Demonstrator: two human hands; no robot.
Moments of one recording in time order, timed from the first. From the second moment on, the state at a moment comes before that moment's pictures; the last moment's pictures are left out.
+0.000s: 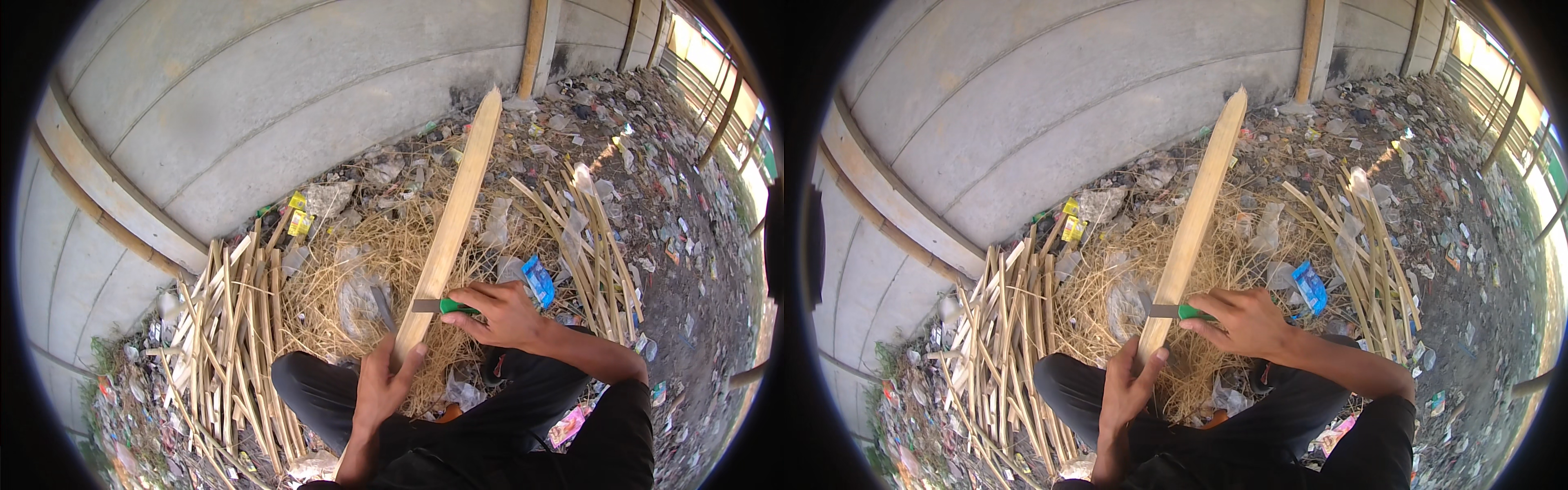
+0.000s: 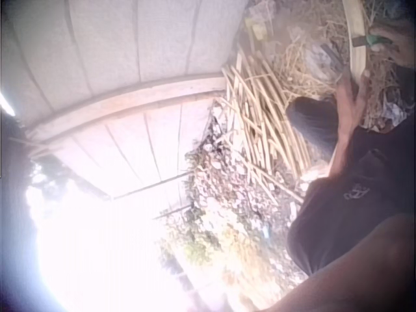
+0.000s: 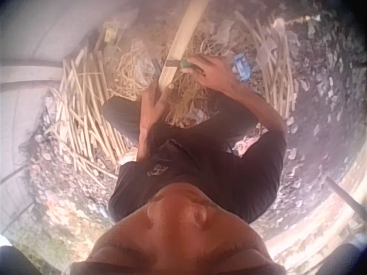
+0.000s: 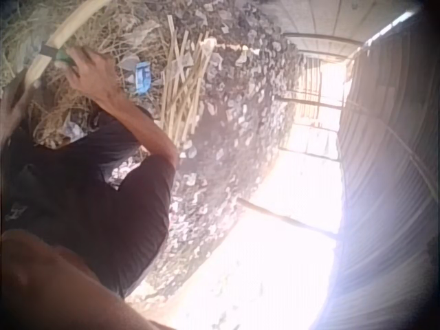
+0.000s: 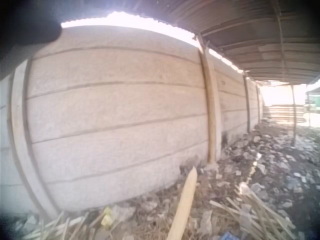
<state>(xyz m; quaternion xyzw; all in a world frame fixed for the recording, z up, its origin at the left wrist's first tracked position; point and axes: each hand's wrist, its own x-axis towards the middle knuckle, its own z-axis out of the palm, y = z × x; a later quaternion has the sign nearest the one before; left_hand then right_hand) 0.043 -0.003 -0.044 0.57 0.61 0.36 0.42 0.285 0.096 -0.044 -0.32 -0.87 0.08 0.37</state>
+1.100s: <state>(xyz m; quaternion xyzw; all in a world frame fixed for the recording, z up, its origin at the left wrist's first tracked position) 0.046 -0.005 -0.037 0.47 0.56 0.43 0.53 0.287 0.092 -0.029 -0.32 -0.89 -0.01 0.33</state>
